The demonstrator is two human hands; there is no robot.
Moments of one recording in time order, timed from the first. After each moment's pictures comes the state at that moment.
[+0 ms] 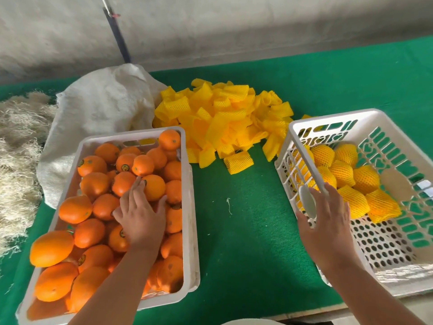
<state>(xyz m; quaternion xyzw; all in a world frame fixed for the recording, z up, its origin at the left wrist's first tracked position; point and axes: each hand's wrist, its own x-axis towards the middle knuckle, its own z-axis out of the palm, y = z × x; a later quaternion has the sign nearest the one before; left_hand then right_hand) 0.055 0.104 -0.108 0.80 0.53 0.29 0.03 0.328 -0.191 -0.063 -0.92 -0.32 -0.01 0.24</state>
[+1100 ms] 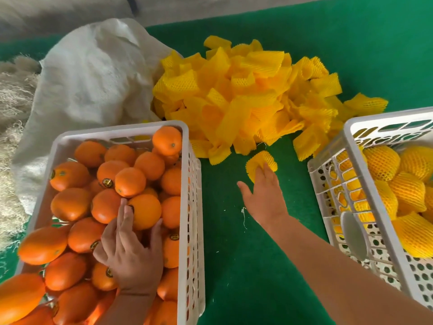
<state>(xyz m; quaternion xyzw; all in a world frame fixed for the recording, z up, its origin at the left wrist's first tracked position) 0.048 0.118 -0.165 0.79 0.53 0.30 -0.06 0.361 0.046 -0.175 -0.87 -0.37 0.26 0.17</state>
